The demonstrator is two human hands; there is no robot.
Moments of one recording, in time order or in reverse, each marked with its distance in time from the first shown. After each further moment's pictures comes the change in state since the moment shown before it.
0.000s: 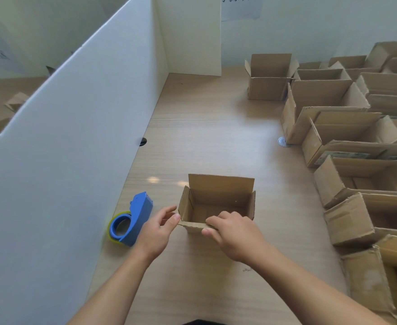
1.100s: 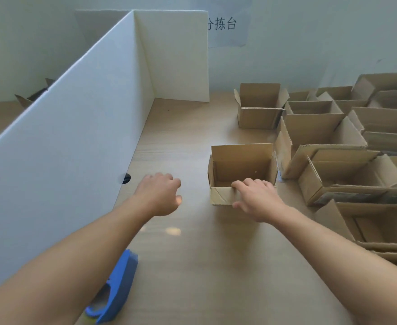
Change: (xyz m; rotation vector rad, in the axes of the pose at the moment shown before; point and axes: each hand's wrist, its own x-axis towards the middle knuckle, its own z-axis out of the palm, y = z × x) left_hand 0.184 0.158 -0.028 1.334 -0.137 0.405; right_hand 0.141 0.108 -0.116 -0.204 0.157 0.145
